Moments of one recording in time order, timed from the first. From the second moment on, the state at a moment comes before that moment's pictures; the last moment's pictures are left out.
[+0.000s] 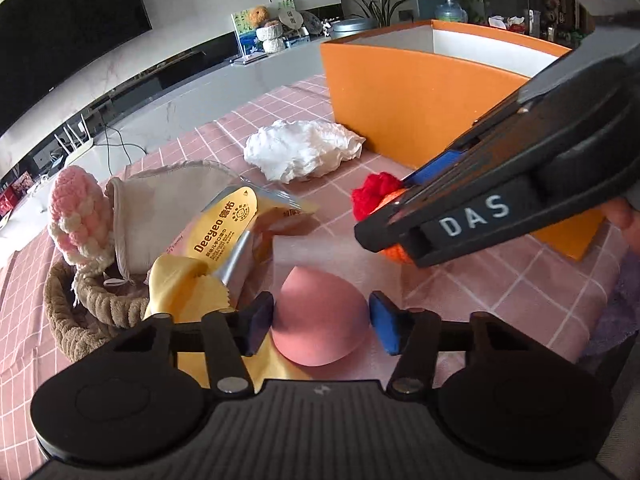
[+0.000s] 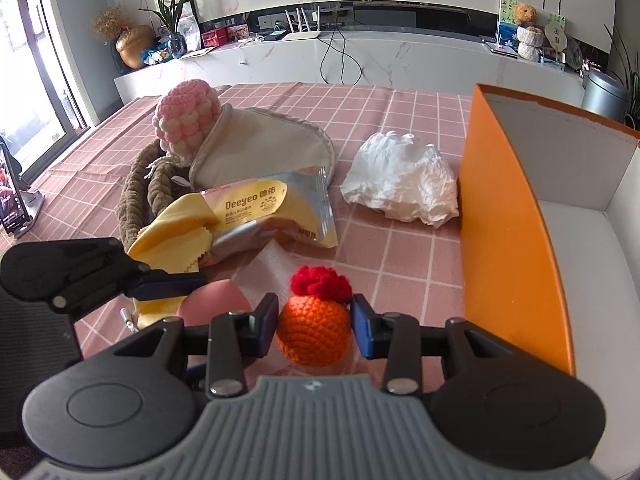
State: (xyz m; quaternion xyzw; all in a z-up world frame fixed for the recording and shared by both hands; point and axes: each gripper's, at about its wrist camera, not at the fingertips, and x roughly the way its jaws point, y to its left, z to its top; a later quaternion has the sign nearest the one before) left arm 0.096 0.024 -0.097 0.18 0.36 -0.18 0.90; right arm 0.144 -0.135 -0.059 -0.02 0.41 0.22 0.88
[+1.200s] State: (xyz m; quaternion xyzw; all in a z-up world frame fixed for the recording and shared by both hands) left arm 0.166 -0.123 0.000 0.05 0.45 -0.36 0.81; right arm 0.166 -0.322 -0.022 -0.08 0.53 0.21 0.81
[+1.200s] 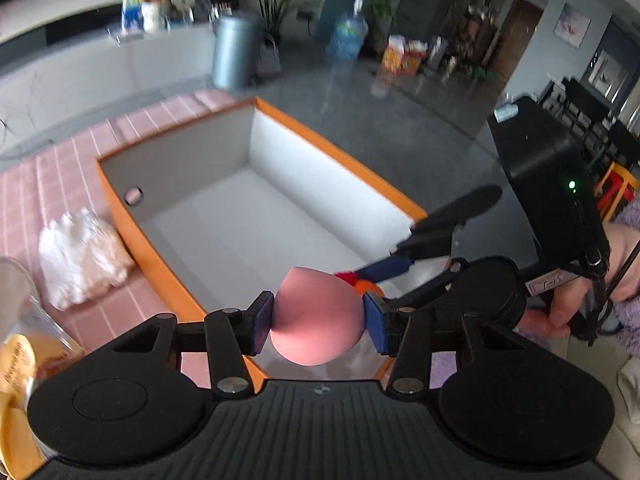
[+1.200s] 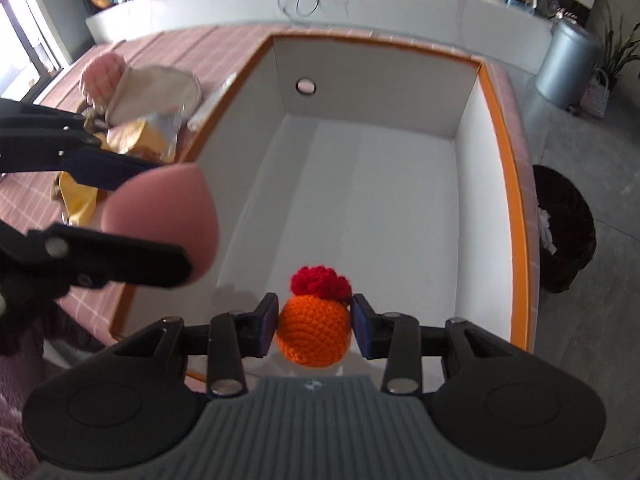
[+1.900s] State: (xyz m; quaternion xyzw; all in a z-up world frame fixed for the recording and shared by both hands) left arm 0.176 -0.141 -0.025 0.07 0.53 -0.32 0.78; right arm 0.183 -0.316 -0.041 -0.13 0.56 0.20 0.79
